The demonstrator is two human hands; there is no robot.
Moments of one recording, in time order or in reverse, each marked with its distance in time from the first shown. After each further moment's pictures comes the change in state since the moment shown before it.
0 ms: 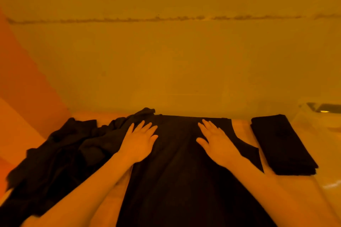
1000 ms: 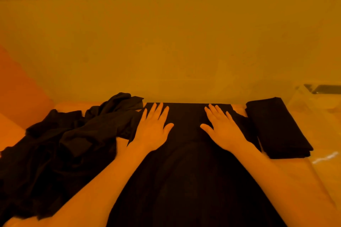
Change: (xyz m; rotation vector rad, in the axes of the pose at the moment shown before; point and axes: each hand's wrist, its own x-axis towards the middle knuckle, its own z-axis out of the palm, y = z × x) left_hand 0.031 0.053 0.025 0.014 0.057 0.061; right_hand 0.008 0.041 0.007 -0.163 -0.018 0.115
